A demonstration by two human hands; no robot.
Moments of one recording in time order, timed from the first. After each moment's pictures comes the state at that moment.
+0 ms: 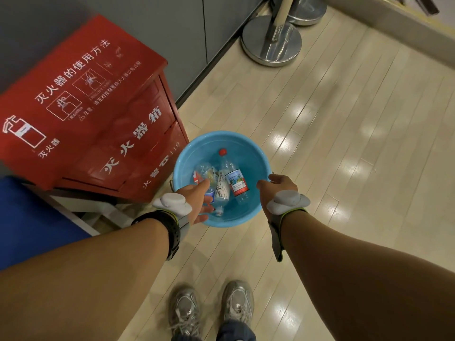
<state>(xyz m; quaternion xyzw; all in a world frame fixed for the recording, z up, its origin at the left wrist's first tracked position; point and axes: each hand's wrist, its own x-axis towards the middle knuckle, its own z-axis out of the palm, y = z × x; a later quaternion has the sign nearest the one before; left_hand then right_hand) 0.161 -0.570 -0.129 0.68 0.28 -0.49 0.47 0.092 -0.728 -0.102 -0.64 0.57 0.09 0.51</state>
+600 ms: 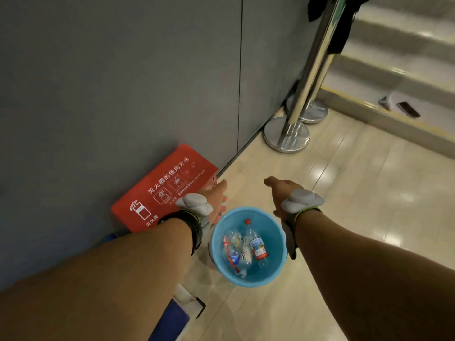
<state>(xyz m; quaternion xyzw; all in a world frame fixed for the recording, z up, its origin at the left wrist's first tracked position) 0.241 -0.563 0.118 0.71 0.21 -0.38 0.56 0.188 -0.720 0.138 -0.69 0.43 0.09 0.58</state>
